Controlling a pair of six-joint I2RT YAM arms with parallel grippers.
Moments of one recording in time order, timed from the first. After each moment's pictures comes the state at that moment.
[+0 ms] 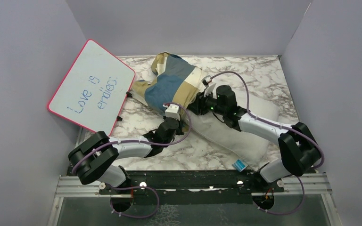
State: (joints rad) left arm -0.92 1.43 0.51 0.52 -0.43 -0.46; right arm 0.61 1.51 0.82 0.39 -0.32 0.29
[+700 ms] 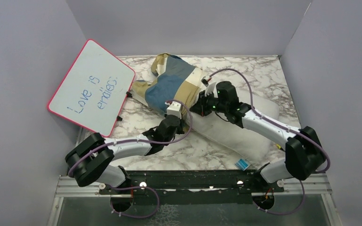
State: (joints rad) left arm -0.92 1.41 0.55 0.43 -0.42 -0.45; right arm 0.60 1.41 0.97 -0.01 -0.38 0.27
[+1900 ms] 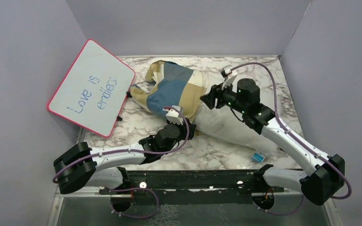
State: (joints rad) left arm -1.09 1.23 0.52 0.44 -0.48 -0.58; right arm 0.58 1.15 0.94 -0.04 -0.19 0.19
